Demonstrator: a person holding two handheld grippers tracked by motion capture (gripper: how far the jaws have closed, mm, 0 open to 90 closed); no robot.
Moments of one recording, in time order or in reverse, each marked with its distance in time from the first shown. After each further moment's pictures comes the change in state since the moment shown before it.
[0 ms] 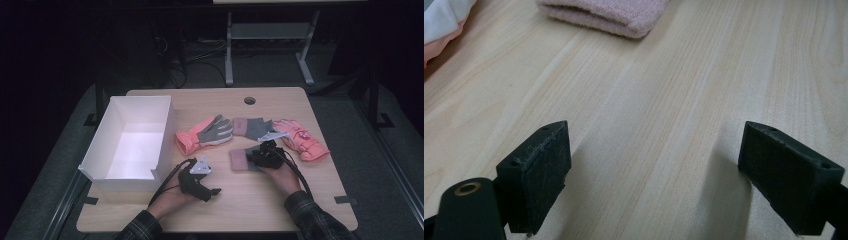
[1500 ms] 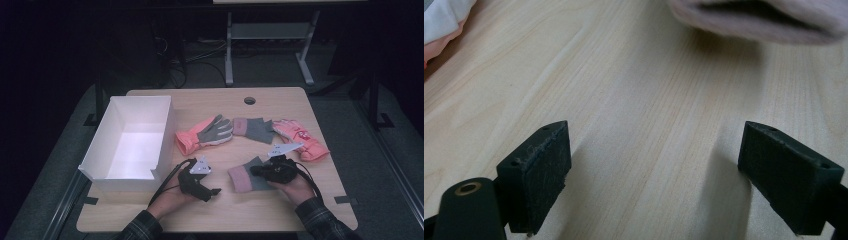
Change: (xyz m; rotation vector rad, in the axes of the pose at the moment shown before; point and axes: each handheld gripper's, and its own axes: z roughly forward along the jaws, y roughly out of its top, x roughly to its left) left arm 0.000 0.000 0.000 -0.006 0.000 -0.002; right arm 0.023 -0.024 -0.057 -0.030 0.263 -0.133
